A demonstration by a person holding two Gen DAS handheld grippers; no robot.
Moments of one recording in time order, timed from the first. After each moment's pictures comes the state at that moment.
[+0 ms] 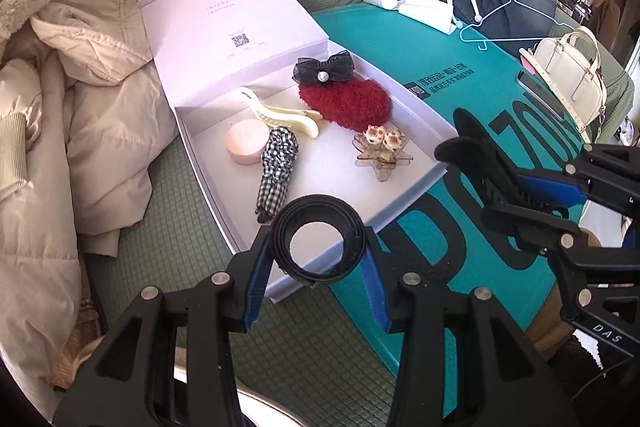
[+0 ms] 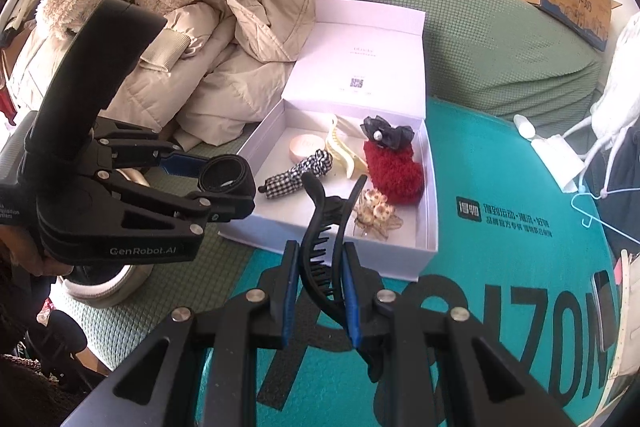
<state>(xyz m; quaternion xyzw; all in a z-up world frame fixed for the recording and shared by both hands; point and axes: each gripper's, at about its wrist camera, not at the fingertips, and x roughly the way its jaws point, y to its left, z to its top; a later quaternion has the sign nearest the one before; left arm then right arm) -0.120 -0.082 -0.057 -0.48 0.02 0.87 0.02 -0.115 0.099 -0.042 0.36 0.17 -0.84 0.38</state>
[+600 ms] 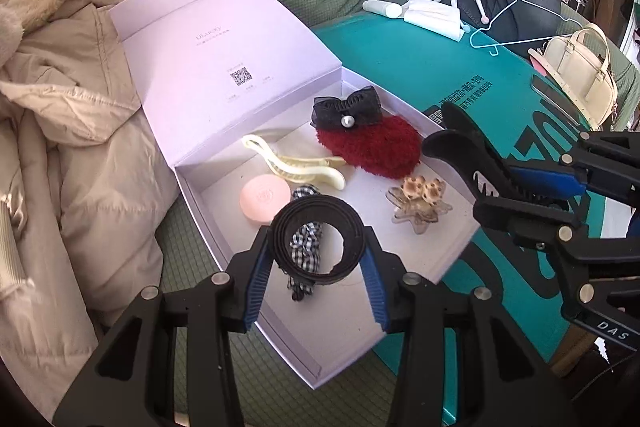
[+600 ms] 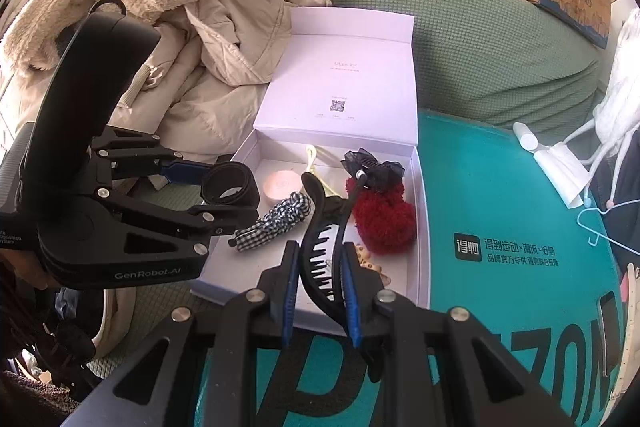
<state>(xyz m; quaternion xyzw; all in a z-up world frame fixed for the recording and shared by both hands) -0.188 -0.098 -0.059 -0.47 0.05 0.88 0.03 -0.174 0.071 -0.040 0.37 0.15 -0.85 0.36</state>
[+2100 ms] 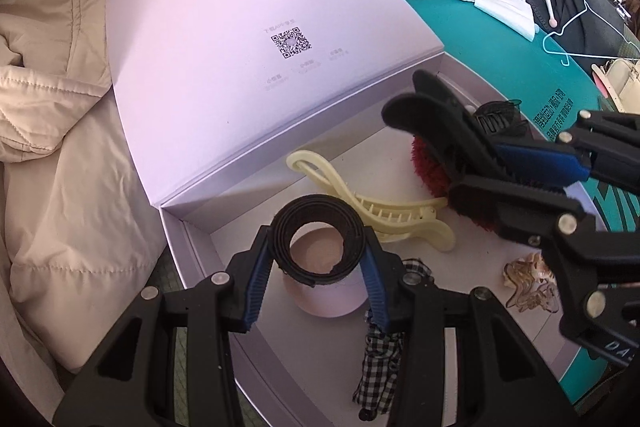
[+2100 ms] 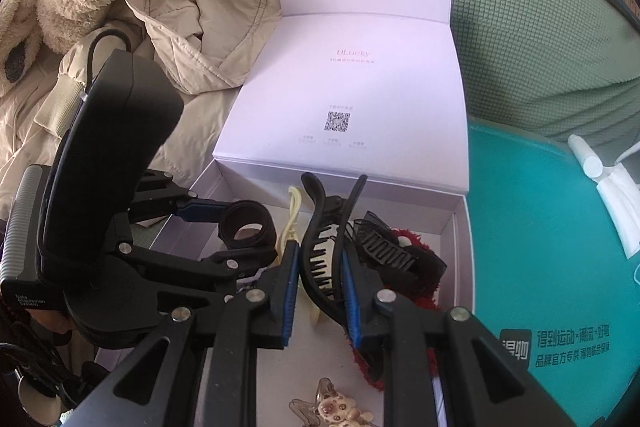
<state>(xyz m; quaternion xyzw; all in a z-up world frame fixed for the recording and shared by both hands) -0.304 -0.146 -0.142 -0.51 0.02 0.86 -0.02 -0.278 0.003 -0.090 0.38 0.14 -0.82 0.41</state>
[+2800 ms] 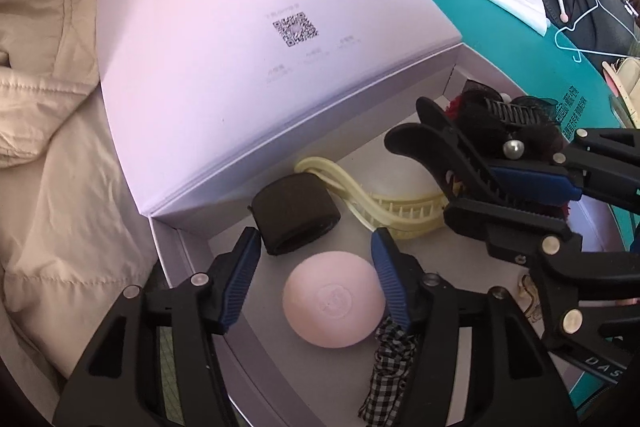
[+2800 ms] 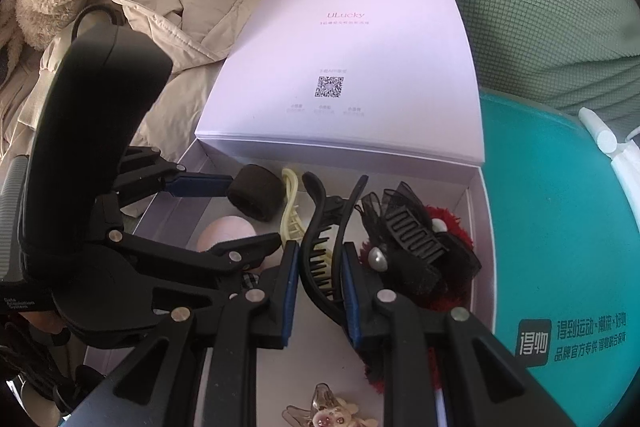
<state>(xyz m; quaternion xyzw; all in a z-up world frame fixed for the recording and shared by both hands) -0.332 -0.136 -0.158 -0.53 0.02 0.85 -0.02 -0.292 -0.009 -0.115 0.42 0.14 -0.80 0.40</state>
